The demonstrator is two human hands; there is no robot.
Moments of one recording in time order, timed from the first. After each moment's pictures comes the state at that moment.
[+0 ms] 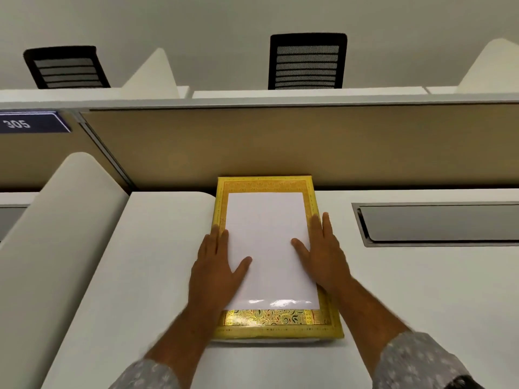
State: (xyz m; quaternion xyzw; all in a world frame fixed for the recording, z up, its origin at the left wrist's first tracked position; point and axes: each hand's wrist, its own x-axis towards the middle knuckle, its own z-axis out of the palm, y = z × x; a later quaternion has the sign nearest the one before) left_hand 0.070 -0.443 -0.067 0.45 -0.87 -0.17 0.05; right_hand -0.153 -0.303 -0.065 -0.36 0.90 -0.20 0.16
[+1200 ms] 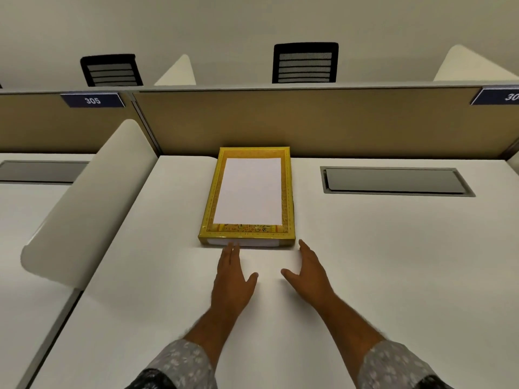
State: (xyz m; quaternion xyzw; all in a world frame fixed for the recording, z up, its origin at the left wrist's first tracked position) left_hand 0.158 -0.174 -0.053 0.52 -0.80 -0.29 0.08; right_hand -0.019 -0.061 -0.057 -0.32 0.84 -0.32 0.29
